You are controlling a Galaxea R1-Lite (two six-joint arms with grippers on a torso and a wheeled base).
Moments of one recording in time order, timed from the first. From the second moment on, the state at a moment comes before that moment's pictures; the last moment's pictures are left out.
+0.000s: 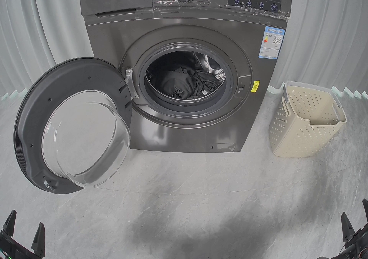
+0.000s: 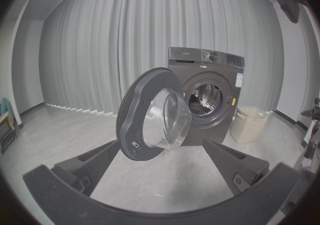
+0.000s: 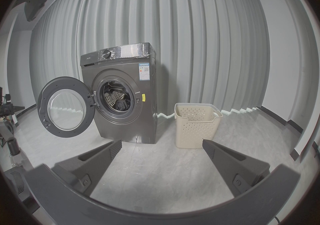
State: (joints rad) left arm 0.00 0.01 -0.02 -0.02 0.05 -0.03; right arm 0.00 0.01 -0.02 0.00 -0.01 0.00
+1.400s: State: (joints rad) left arm 0.00 0.01 -0.02 0.00 -0.02 -0.01; right arm 0.00 0.01 -0.02 0.00 -0.01 0.00
